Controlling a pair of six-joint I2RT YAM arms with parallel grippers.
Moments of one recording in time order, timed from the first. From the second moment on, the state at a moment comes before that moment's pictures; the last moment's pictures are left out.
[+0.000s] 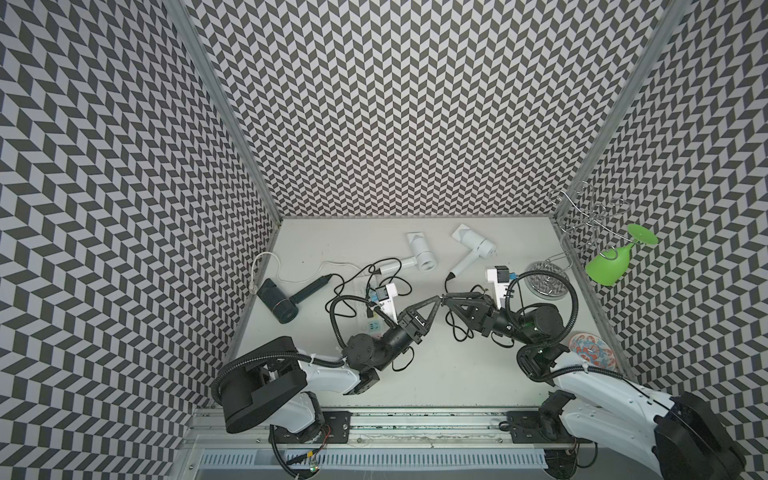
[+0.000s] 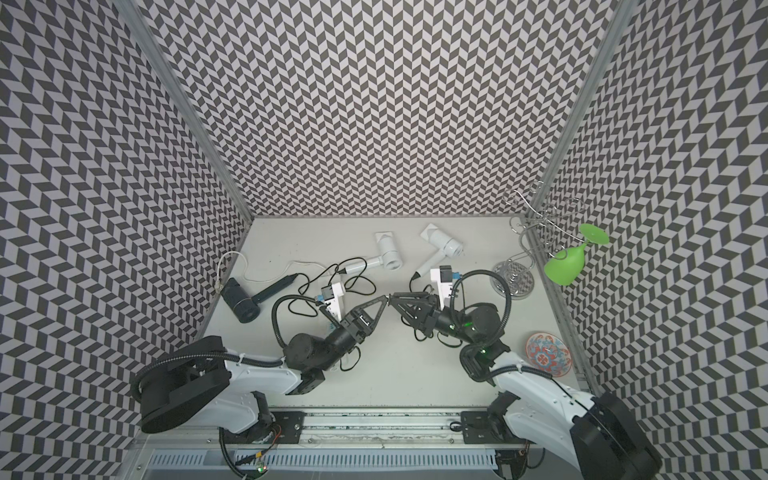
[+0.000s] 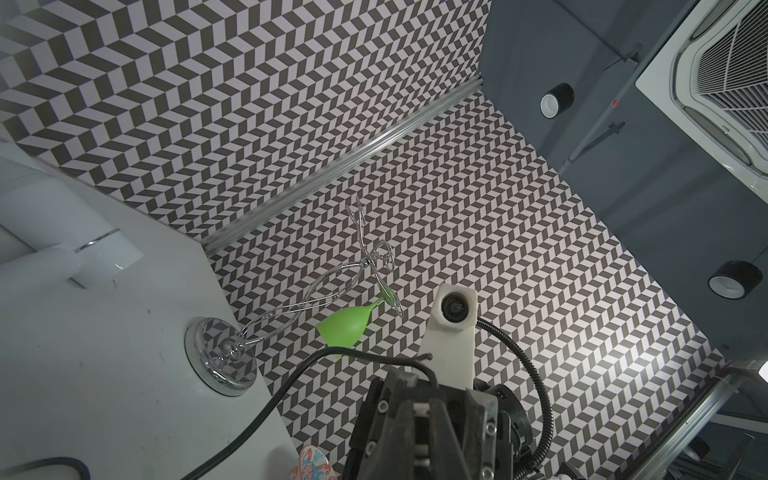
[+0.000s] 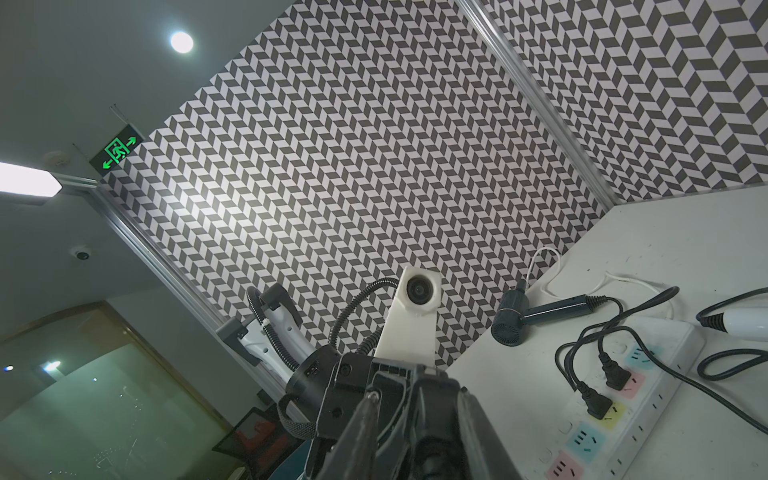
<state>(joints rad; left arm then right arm) -1.07 1.43 0.37 1.52 -0.11 -1.02 0.61 1.01 0.36 0.97 -0.63 0.93</state>
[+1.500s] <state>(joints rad) -1.06 0.41 0.25 0.25 -0.35 -0.83 0.57 0.71 0.41 0.33 -0.37 0.56</state>
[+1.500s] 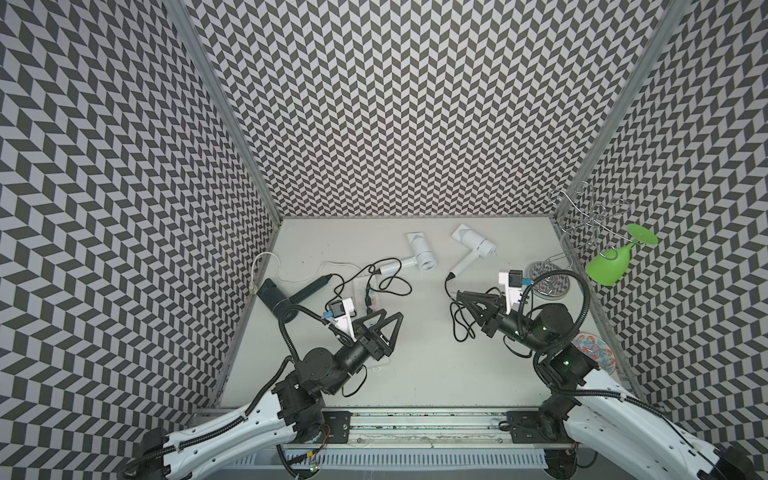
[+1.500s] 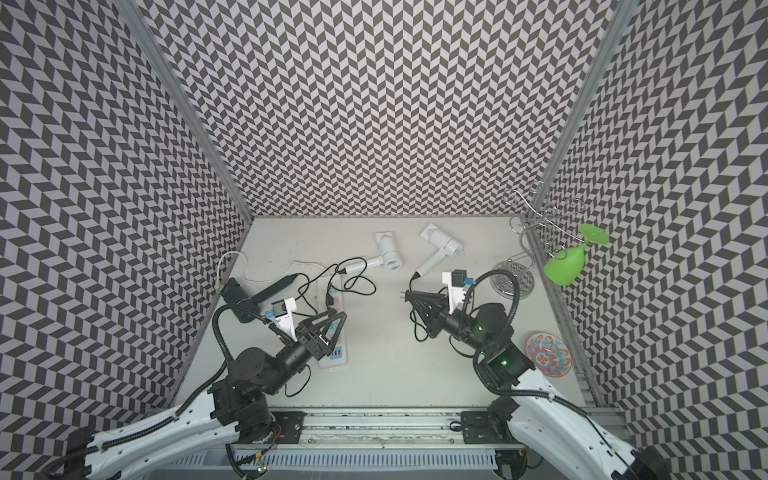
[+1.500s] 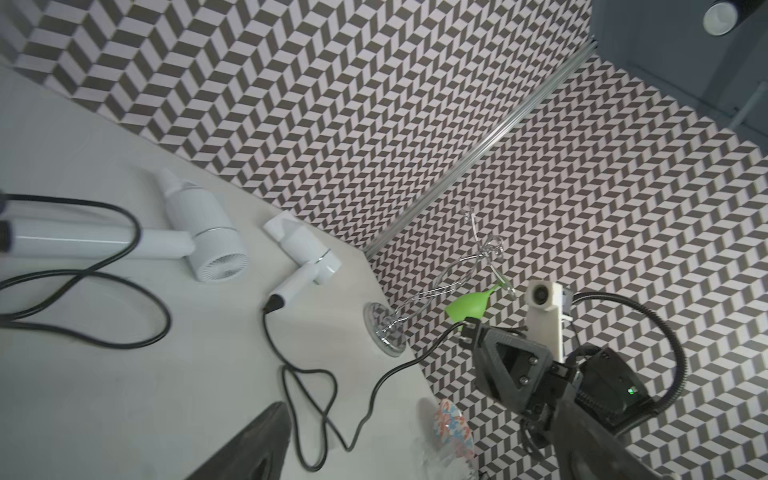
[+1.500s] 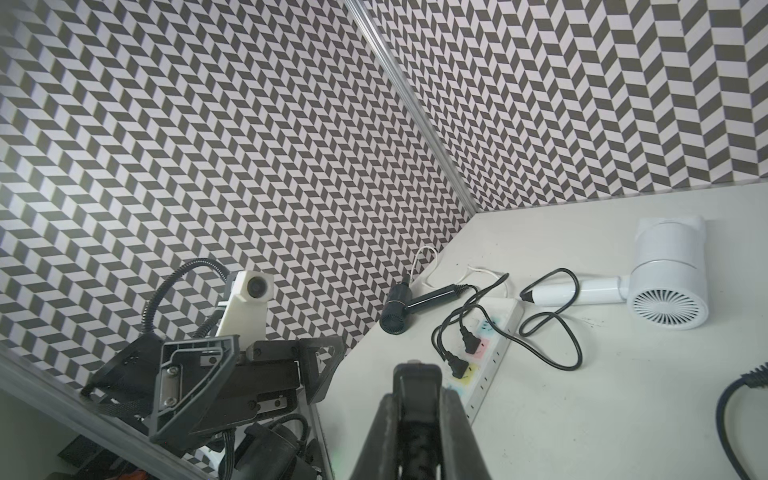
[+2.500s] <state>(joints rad) -0.60 0.75 0.12 0.04 0.03 -0.79 0.55 0.87 0.47 0.18 -0.36 0.50</state>
